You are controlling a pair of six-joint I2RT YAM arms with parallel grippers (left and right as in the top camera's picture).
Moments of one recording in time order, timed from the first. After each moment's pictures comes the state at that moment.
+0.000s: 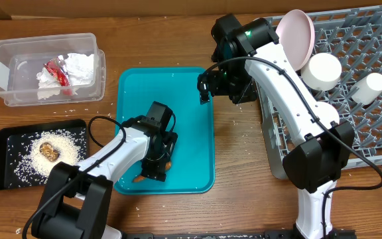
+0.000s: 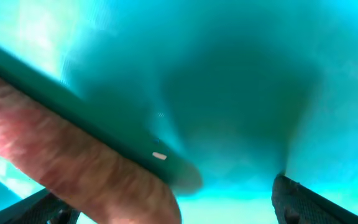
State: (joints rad) left arm -0.39 1.66 0.86 -0.70 0.15 -1.72; right arm 0.46 2.12 2.15 -1.57 -0.25 0.33
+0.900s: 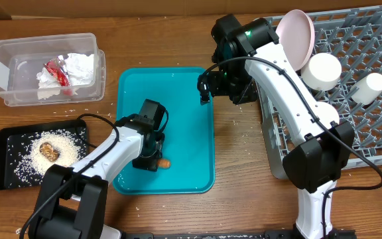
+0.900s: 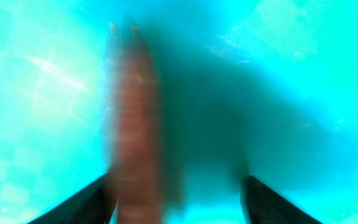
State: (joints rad) left arm -0.34 1.65 0.86 -0.70 -0.01 -1.73; right arm 0.46 2.12 2.15 -1.58 -0.25 0.33
